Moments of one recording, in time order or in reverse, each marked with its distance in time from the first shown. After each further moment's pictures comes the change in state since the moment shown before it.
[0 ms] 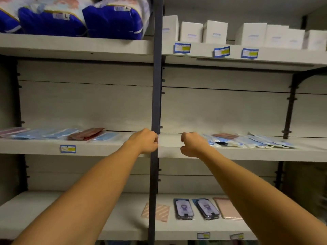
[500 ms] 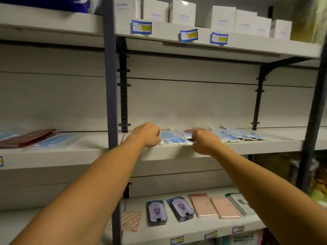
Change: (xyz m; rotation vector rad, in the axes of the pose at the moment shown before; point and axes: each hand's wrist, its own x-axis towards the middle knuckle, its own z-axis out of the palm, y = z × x) left_hand 0.118 0.103 0.042 -0.008 -0.021 0.089; right_hand 0.008 0.159 0.006 -0.060 0.011 0.204
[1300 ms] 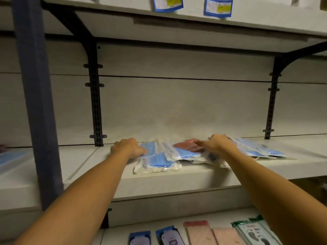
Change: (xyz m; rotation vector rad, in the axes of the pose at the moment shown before) left_hand 0.159 -0.011 0.090 -0.138 -0.202 -0.571; right_hand 0.161 0.133 0.054 0.272 -0.137 0.395
